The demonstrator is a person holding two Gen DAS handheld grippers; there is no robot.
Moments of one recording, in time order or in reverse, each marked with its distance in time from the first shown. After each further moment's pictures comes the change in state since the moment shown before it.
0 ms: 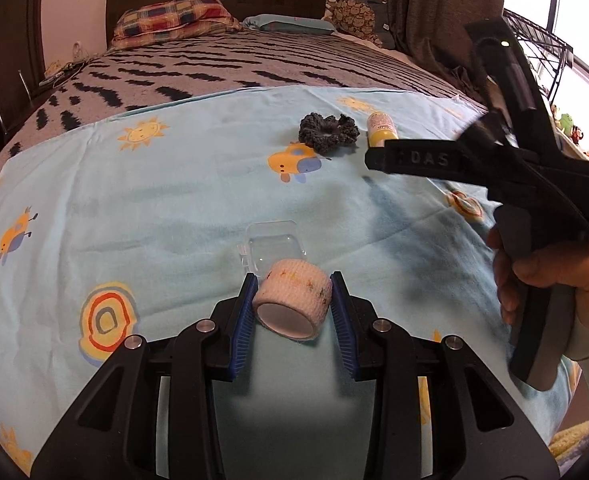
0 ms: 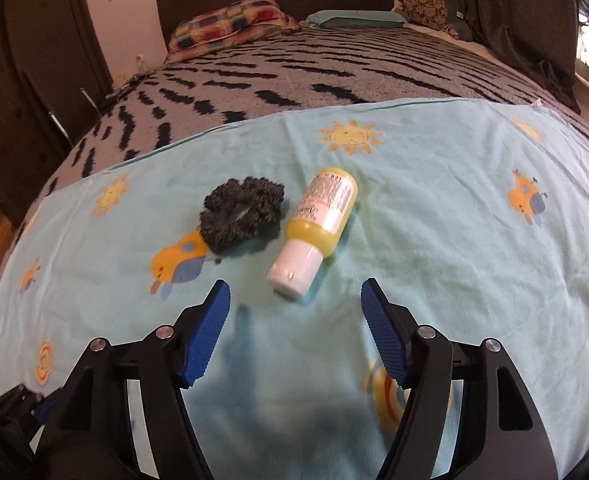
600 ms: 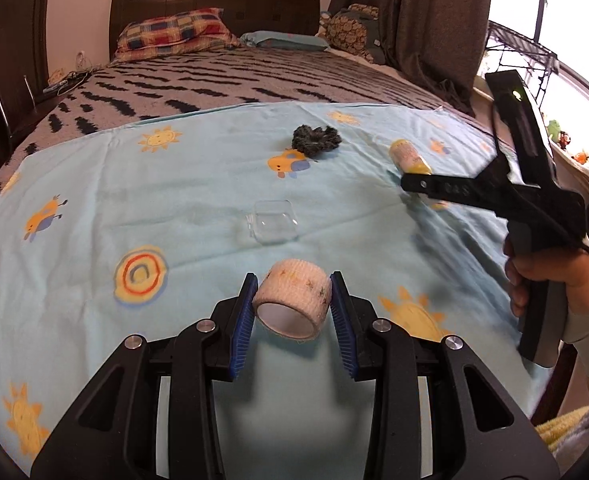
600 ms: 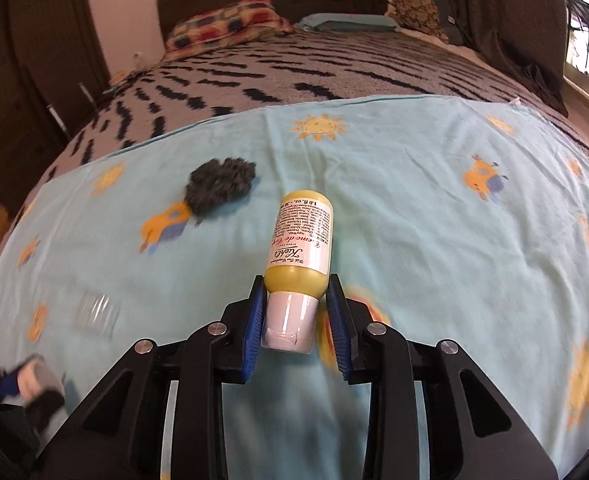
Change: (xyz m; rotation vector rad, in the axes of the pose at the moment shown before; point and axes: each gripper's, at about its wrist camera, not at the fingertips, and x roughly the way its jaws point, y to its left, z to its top) left arm -0.059 -0.004 -0.033 0.006 -0.070 -0.026; right arm -0.064 -0.025 -0.050 -0.069 -0.024 0.004
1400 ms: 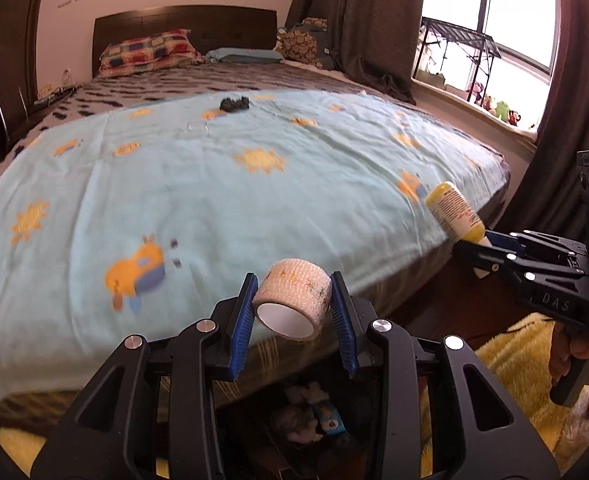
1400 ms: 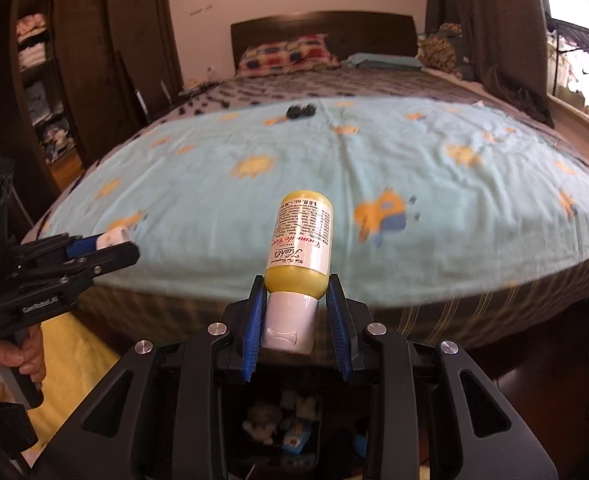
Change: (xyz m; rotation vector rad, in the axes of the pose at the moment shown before) left arm -0.123 -0.093 -0.165 0.062 -0.050 -0.088; right arm -0.201 -0.005 -0.245 -0.093 -0.085 0.139
